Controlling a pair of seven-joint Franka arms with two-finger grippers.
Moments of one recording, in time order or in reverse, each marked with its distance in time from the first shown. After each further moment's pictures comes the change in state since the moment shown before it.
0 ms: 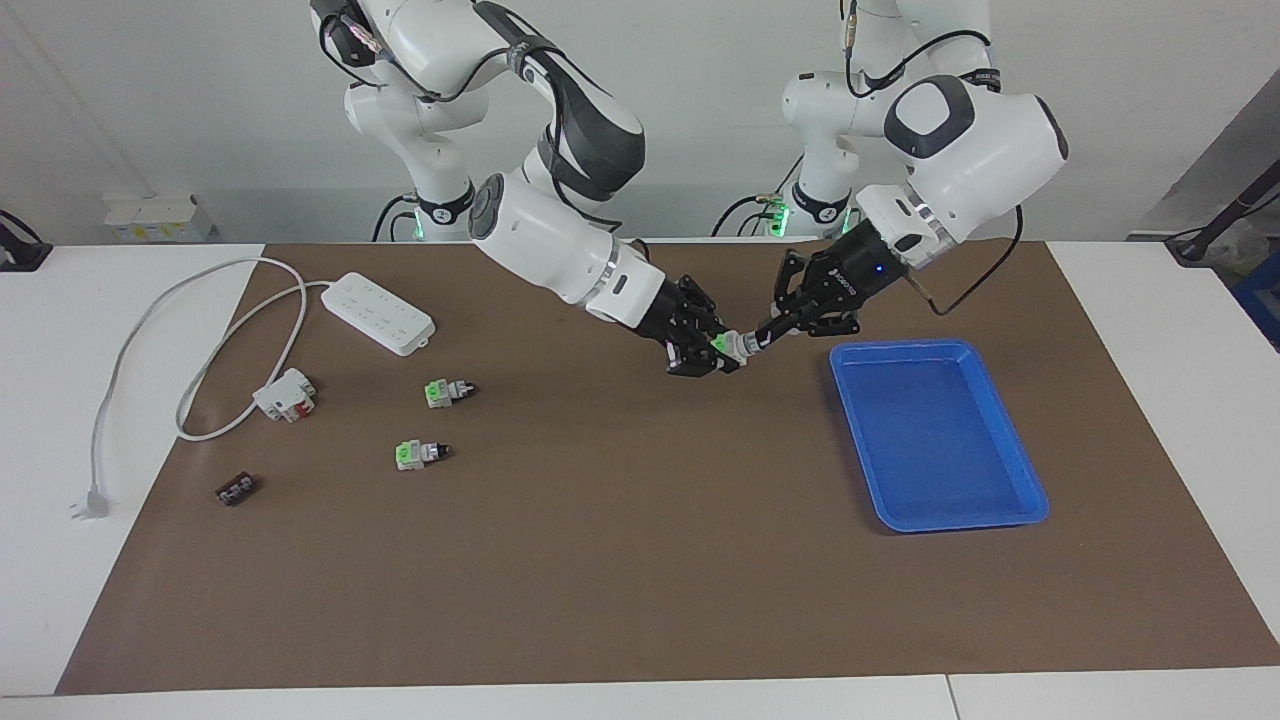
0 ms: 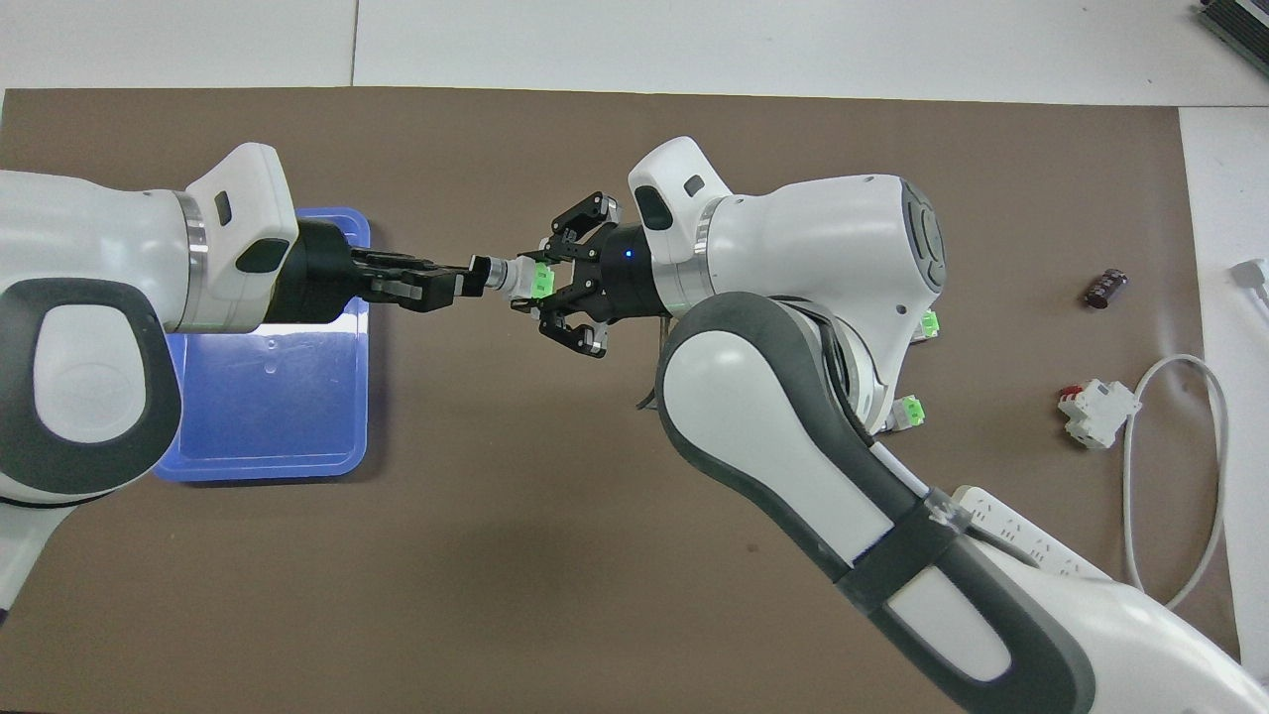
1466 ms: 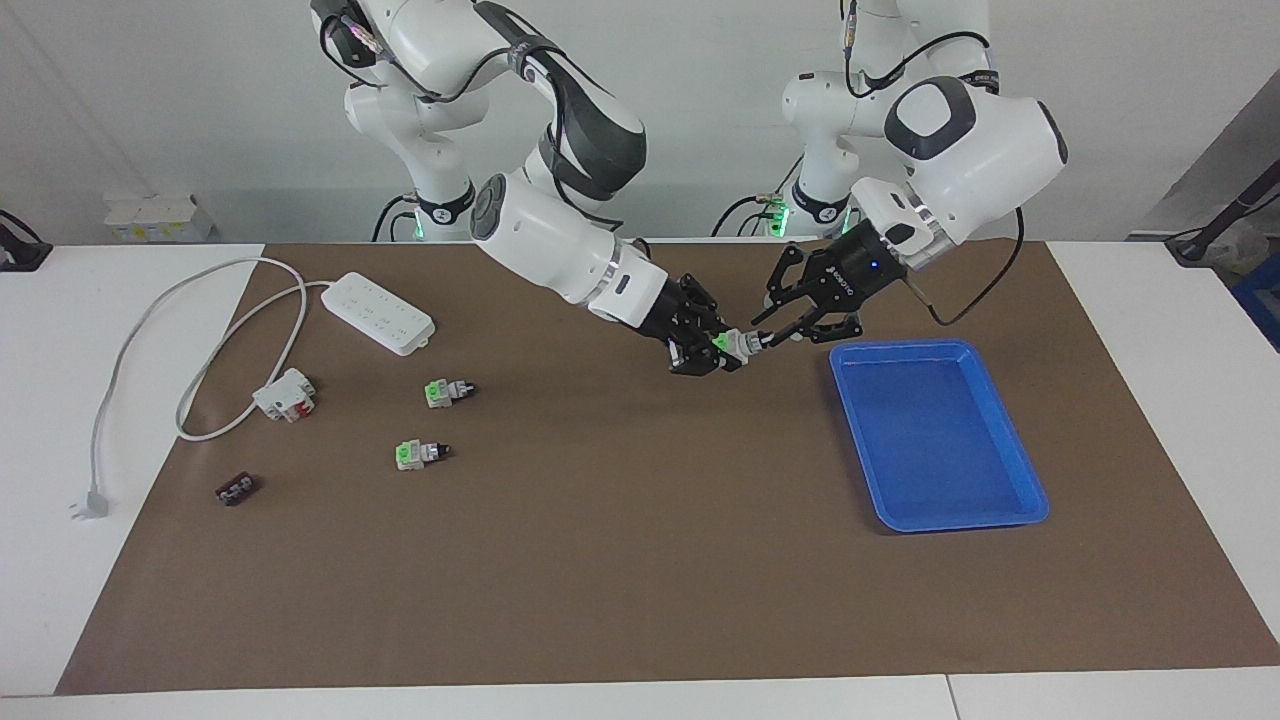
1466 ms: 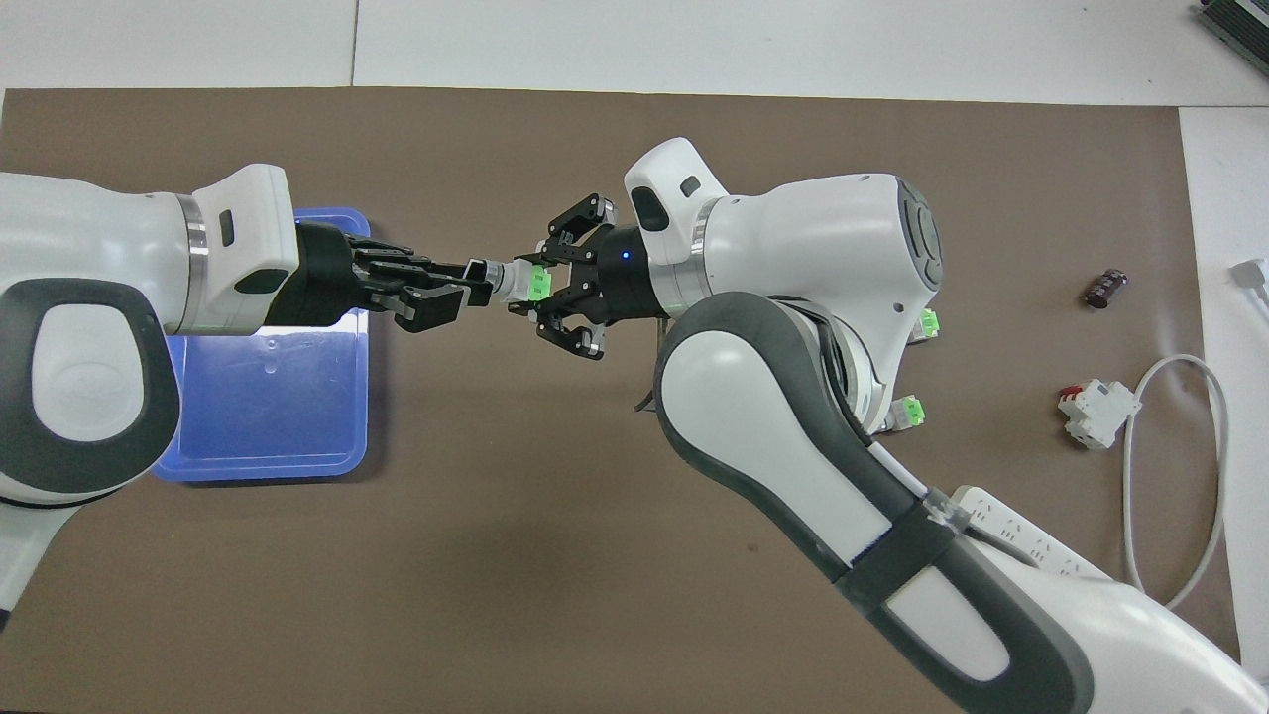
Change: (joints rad) left arm 0.004 0.000 0.004 -0.007 -0.013 -0.021 0.268; right arm 0.001 0.002 0.001 0.005 -0.001 -0.019 0.000
